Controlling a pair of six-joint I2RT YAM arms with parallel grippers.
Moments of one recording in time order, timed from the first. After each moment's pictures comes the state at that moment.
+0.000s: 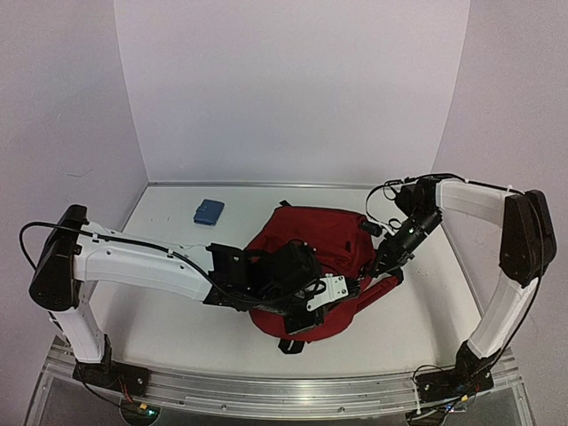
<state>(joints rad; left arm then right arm) -1.35 1.81 1.35 -0.33 -0.05 0.19 0.29 1.77 1.33 -1.22 -0.75 -0.41</state>
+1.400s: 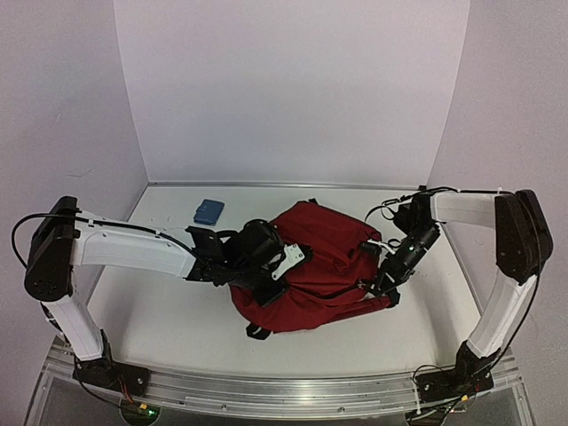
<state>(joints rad) -1.13 1.74 1.19 -0.33 -0.10 0.04 0.29 1.81 1.21 -1.21 -0.73 -0.54</state>
